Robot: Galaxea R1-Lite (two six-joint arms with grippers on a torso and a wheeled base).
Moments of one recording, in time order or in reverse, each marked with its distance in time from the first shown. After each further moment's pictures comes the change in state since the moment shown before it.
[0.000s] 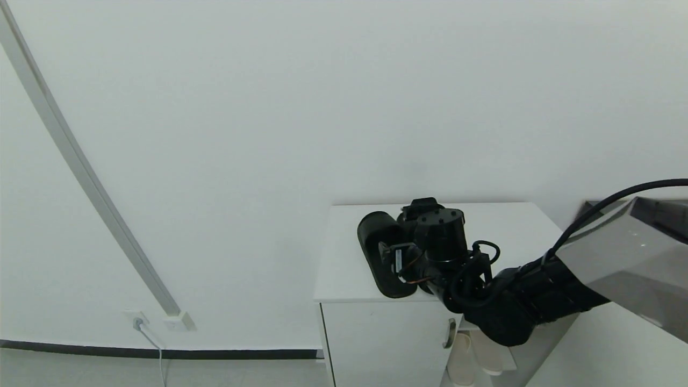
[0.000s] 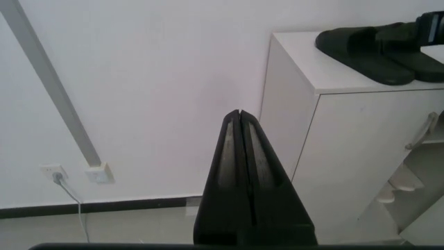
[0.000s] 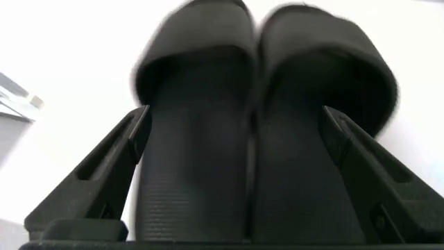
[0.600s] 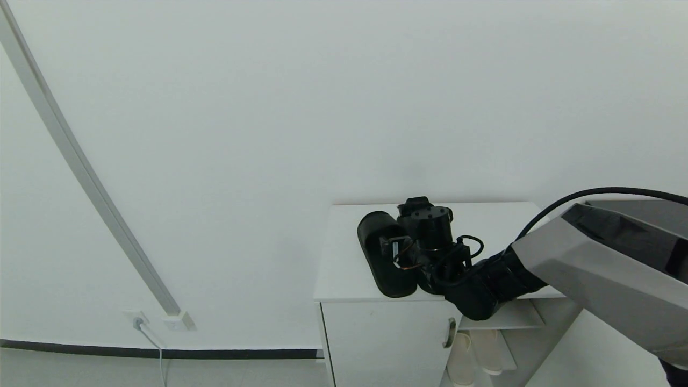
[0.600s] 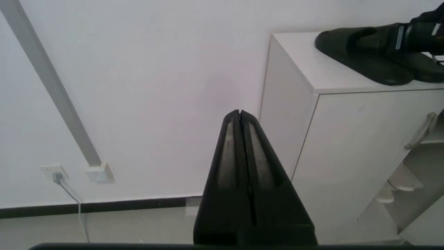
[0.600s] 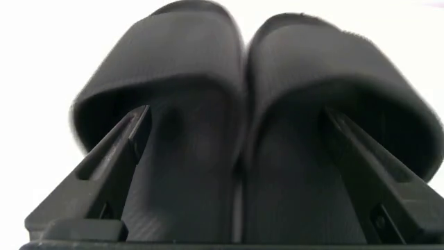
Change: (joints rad) left arm 0.000 0.000 0.000 0.000 0.000 -0.001; right arm -0.072 0.169 -0.197 -0.002 0.037 -0.049
